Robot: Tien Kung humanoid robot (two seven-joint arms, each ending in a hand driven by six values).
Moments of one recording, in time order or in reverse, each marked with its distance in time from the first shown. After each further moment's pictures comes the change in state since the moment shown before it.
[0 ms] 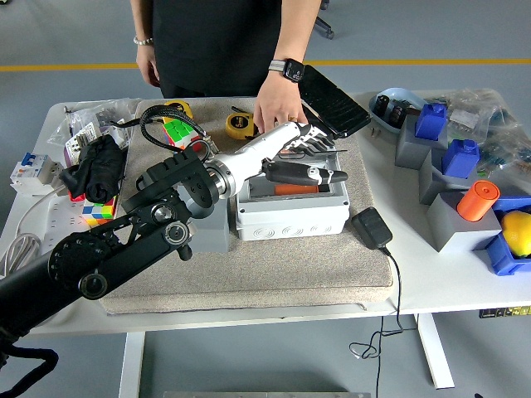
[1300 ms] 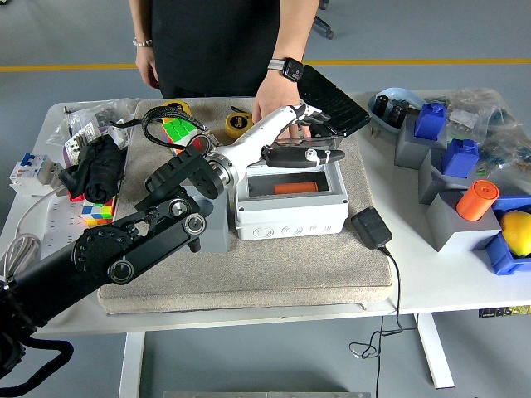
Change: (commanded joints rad) left arm -0.039 -0.053 0.011 0.225 0.066 0.135 -0.170; right arm -0.009 0.003 -0.004 0.001 0.004 0.000 0.000
